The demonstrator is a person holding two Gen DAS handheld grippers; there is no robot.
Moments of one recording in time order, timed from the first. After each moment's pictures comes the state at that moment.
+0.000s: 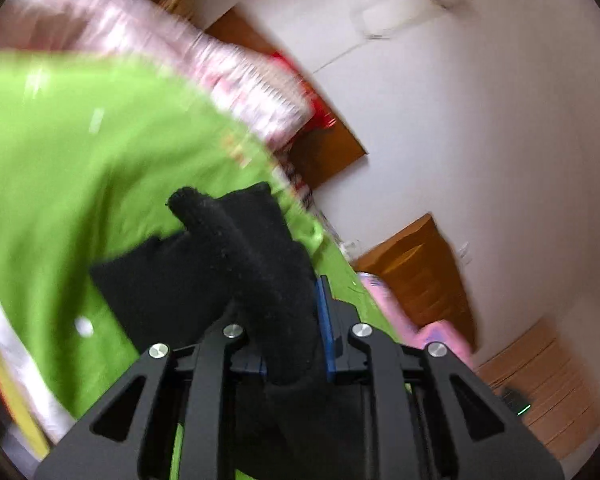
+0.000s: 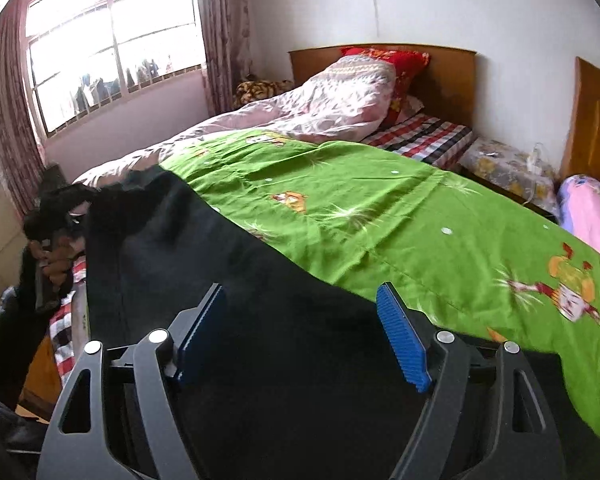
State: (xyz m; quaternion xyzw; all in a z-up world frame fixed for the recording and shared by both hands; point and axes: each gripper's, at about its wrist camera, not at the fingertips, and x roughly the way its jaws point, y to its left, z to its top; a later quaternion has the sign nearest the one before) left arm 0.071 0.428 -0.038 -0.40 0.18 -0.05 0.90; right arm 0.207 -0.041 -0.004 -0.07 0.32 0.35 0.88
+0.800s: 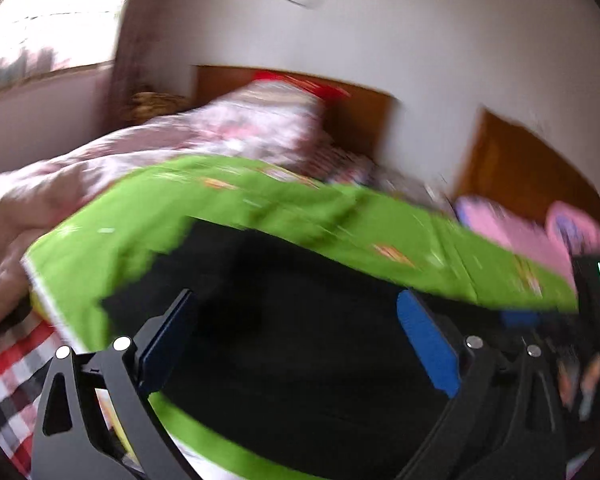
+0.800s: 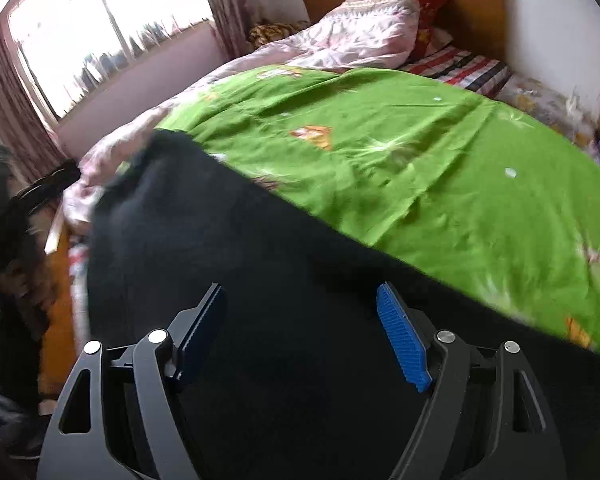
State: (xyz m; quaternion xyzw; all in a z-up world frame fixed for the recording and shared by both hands) left arm 0.093 0.266 0.014 -0.11 0.27 0.07 0.95; right arm 0.257 0.005 -0.042 -0.06 0.43 0.38 0.82
